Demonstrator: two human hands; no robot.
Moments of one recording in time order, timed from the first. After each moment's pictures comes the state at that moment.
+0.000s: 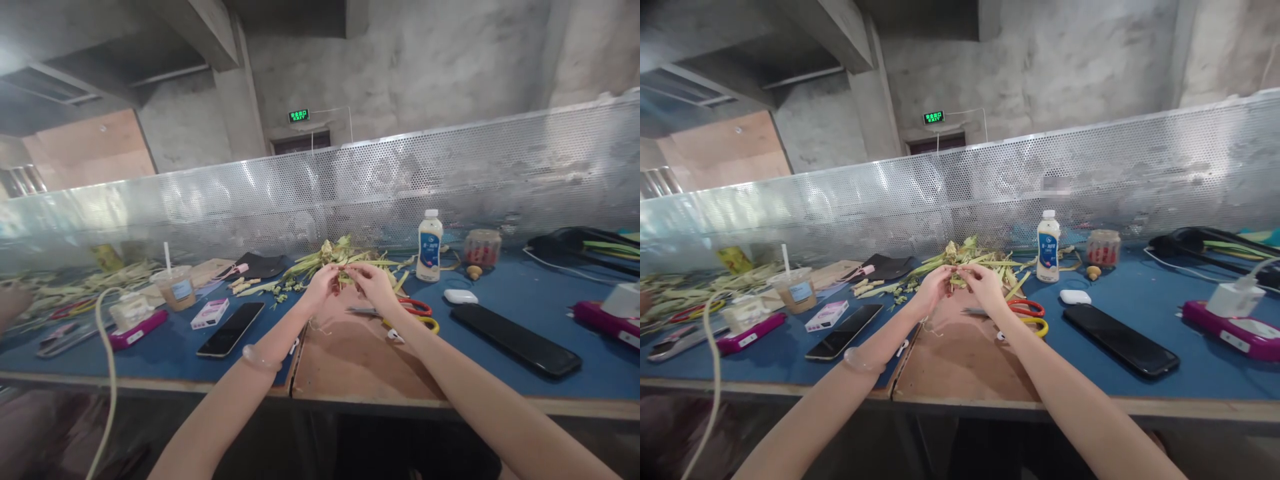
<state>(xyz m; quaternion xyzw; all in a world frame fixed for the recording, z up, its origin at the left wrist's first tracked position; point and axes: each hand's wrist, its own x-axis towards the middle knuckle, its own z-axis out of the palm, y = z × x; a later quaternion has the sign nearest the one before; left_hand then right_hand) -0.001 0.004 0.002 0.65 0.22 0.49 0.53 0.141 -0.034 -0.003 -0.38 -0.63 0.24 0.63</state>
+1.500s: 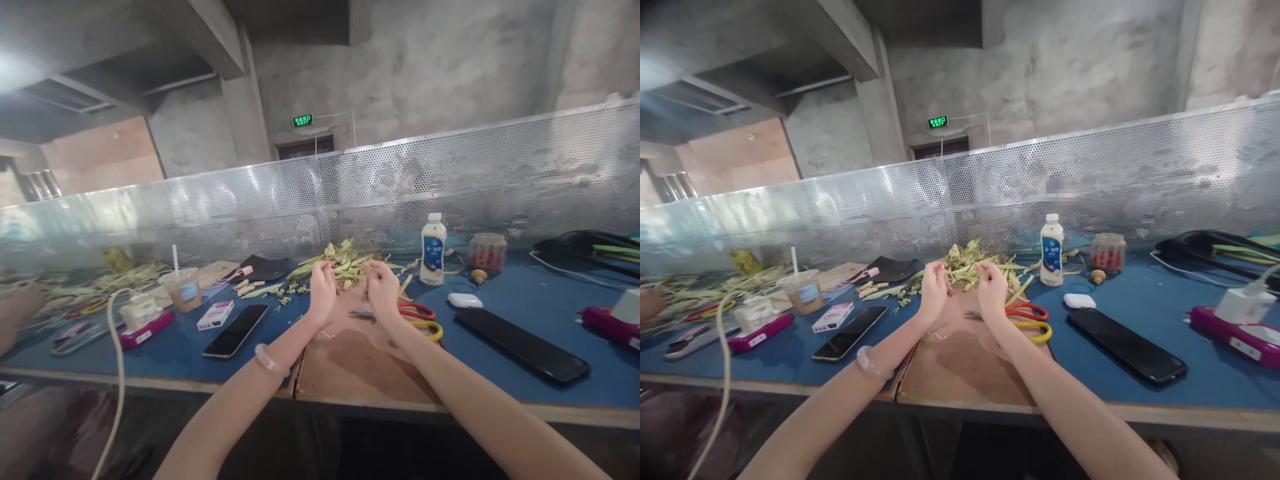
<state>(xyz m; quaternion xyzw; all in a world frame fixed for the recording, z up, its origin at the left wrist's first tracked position) 0.007 -0.010 0.001 0.65 0.33 0.64 0.23 0.130 -0.037 -0.003 -0.45 -0.50 0.11 0.73</state>
